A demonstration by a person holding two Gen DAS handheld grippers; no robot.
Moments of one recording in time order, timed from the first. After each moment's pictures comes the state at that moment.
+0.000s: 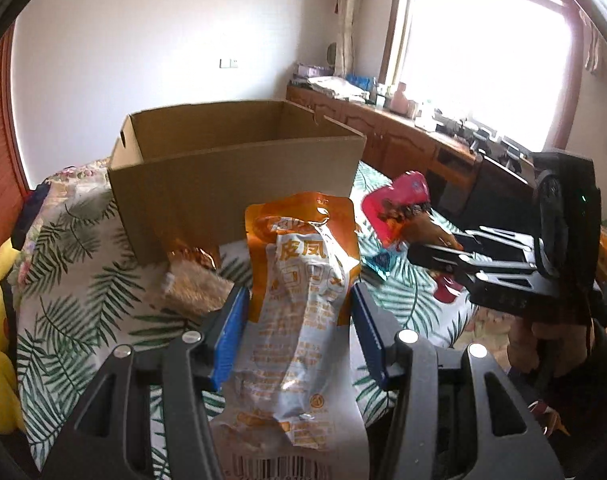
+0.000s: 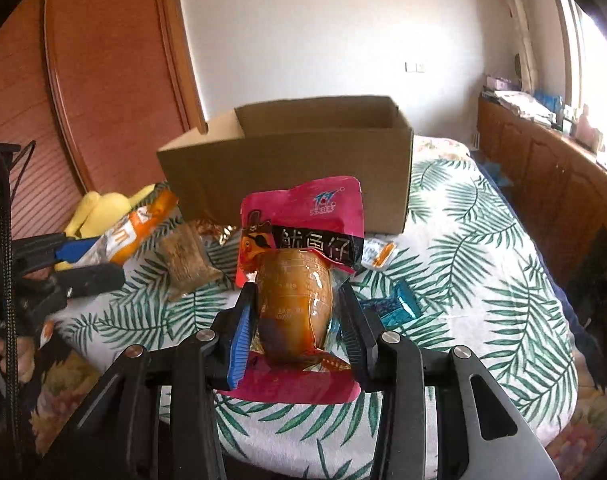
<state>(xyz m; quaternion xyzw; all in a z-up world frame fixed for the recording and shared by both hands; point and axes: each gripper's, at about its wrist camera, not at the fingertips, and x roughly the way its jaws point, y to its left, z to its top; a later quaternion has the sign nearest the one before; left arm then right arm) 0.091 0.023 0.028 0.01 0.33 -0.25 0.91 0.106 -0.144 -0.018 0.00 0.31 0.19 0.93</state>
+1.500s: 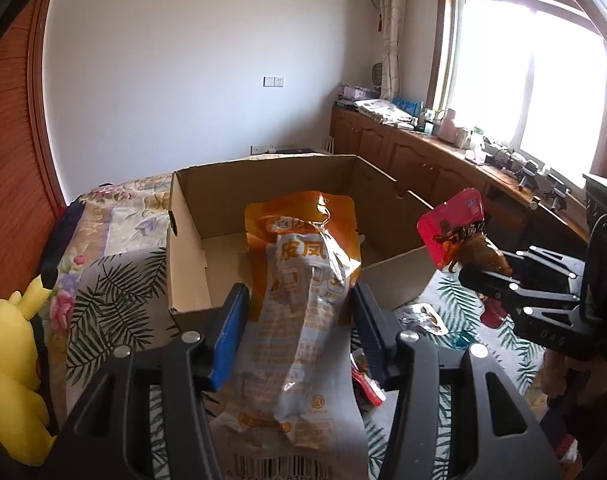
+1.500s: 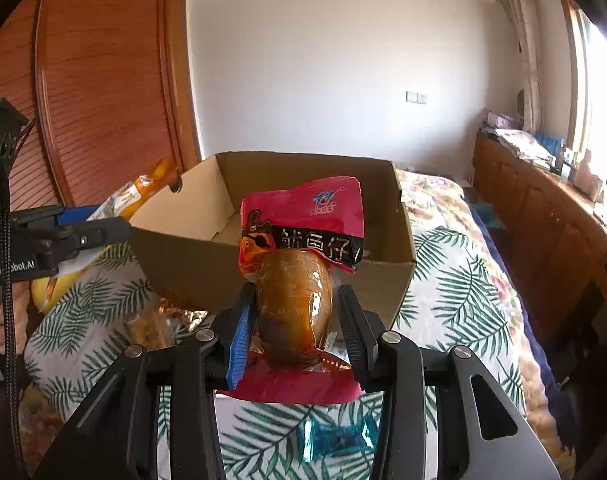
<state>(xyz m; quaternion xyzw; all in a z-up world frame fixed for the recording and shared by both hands) 0.212 0.045 0.069 0.01 0.31 -0.17 0.94 0.198 -0.121 0.031 -0.05 0.28 0.17 0.94</state>
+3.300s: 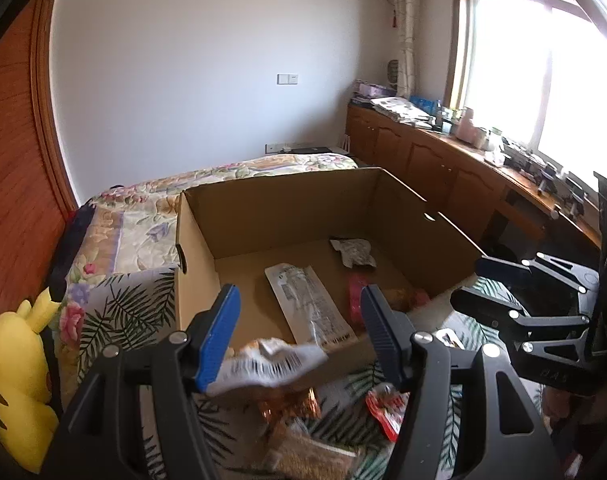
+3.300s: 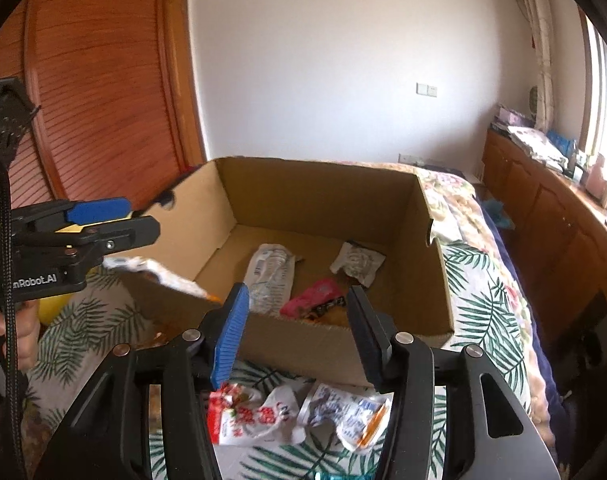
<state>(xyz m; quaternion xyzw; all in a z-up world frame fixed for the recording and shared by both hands) 0.252 0.045 0.079 0.02 0.31 -0.15 0.94 0.234 -0.099 0.044 -0.05 0.30 0.19 0.93</state>
